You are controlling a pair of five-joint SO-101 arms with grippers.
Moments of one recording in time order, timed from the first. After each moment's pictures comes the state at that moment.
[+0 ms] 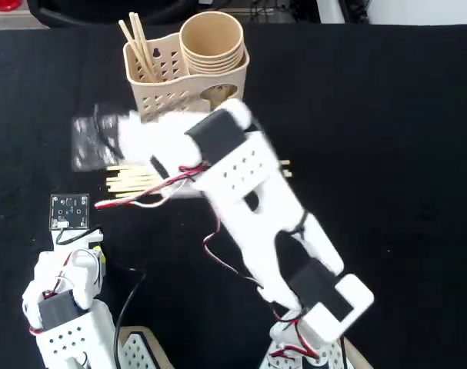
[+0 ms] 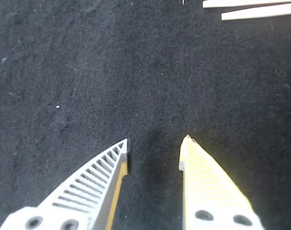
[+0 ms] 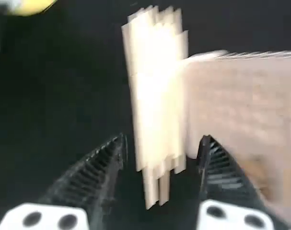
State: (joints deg) left arm -29.3 -103.8 96.1 69.9 -22.8; right arm -41.3 3.5 -19.6 98.3 54.4
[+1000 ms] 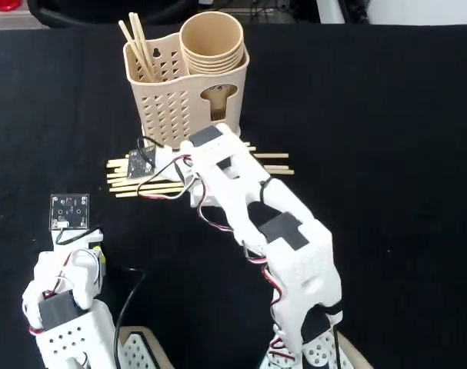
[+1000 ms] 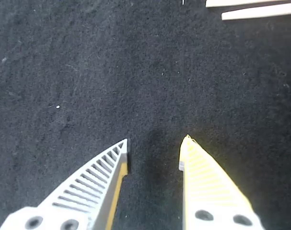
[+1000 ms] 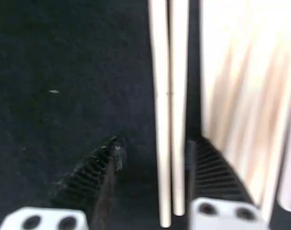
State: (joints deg) left arm -29.3 -103.8 96.1 69.9 -22.8; right arm -30.8 31.4 -2.9 68.2 58.9
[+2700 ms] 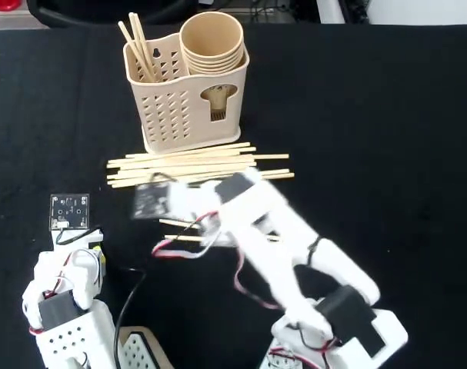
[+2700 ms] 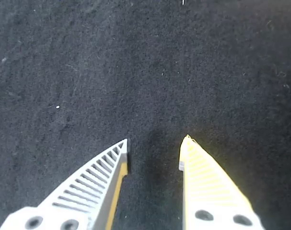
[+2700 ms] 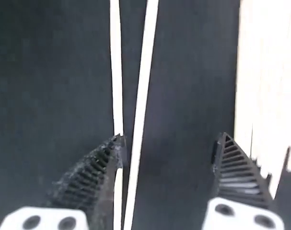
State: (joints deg) left arm -29.3 -103.8 96.1 69.9 -22.8; right arm -38.3 -10.8 37.3 61.5 50.9
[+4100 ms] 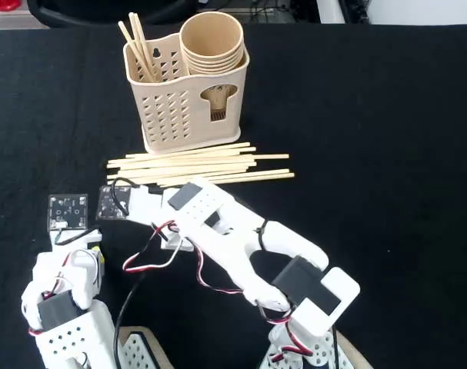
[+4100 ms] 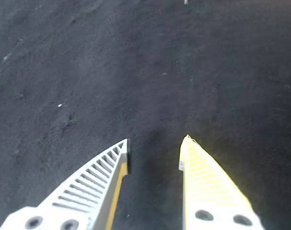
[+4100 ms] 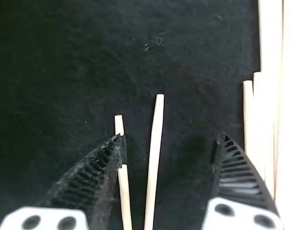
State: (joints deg) left arm -30.9 -103.8 96.1 69.9 -22.8; right arm -46.2 8.0 28.3 50.7 39.0
